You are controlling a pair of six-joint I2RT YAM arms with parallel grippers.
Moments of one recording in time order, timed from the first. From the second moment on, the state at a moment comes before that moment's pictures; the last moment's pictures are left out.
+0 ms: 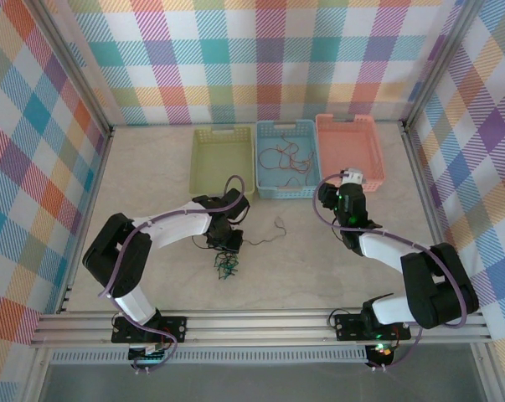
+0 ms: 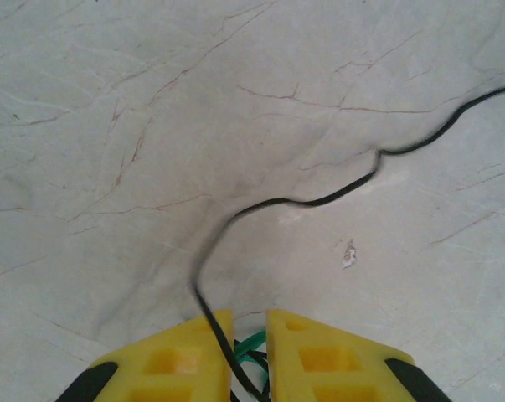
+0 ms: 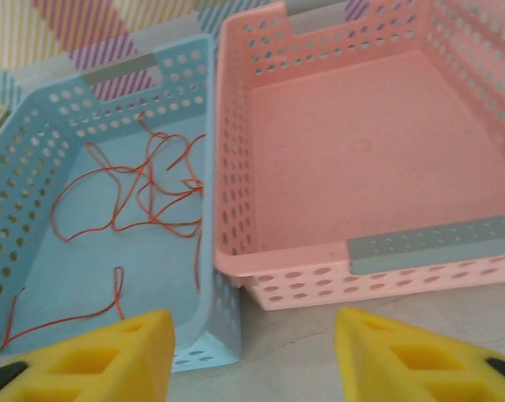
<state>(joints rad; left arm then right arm) -0.71 1.67 1.05 -0.78 0.10 -0.44 0.32 1.36 0.52 0.46 0.23 0.36</state>
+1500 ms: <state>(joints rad) -0.71 1.43 0.98 -0.71 0.18 -0.45 0.56 1.71 0.78 0.33 -0.79 -0.30</state>
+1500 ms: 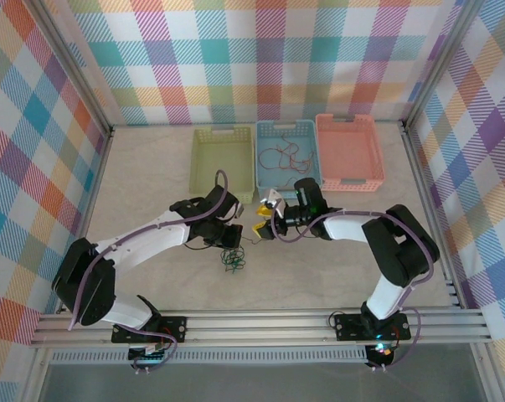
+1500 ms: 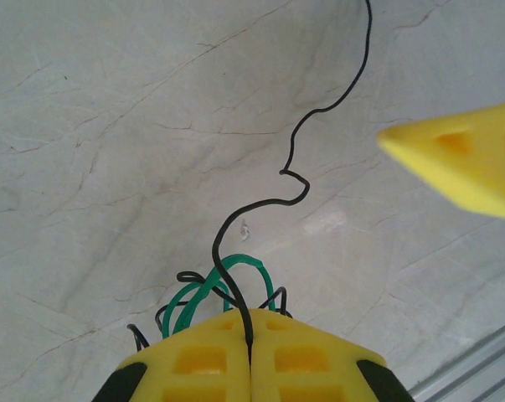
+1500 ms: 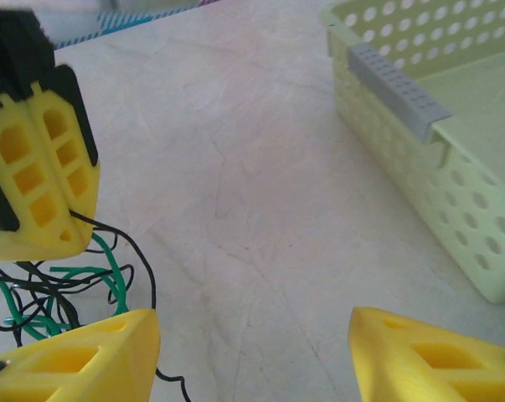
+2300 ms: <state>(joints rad) -0.71 1.36 0.98 -0.70 0.25 -0.45 0.65 1.79 0.87 0.10 -0.74 -0.48</state>
